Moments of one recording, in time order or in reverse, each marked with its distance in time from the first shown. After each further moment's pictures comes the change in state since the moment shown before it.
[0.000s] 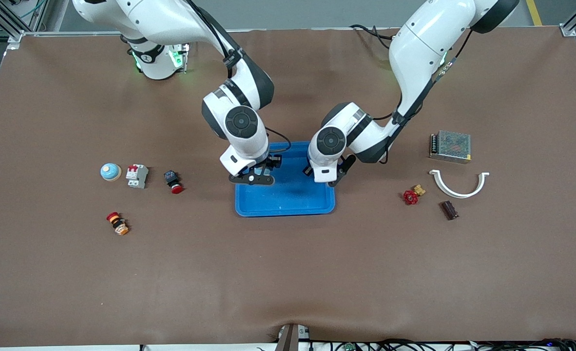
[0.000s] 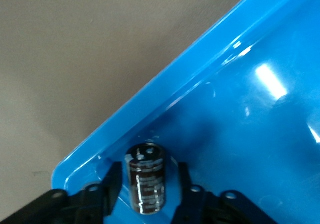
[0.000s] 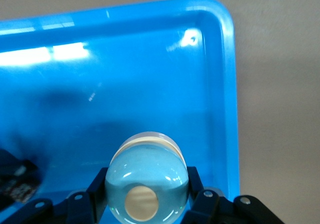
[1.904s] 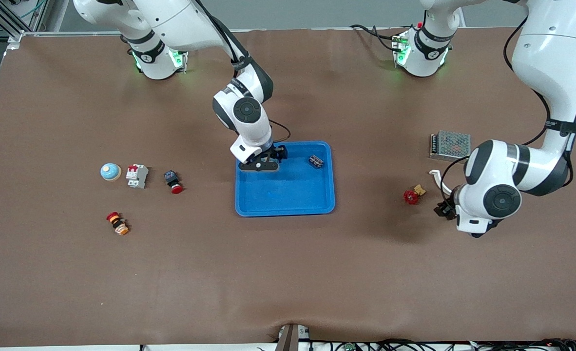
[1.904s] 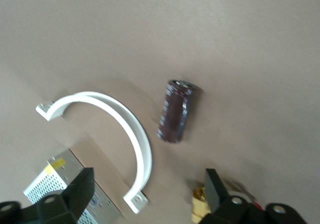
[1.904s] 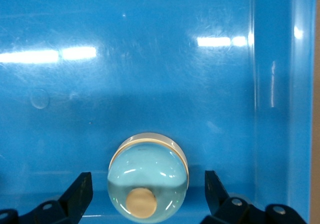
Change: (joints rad) left arm 0.589 -0.094 0.040 0.082 0.301 -0.369 0.699; right arm 0.078 0.015 -0.003 -0.237 0.000 0.344 0.023
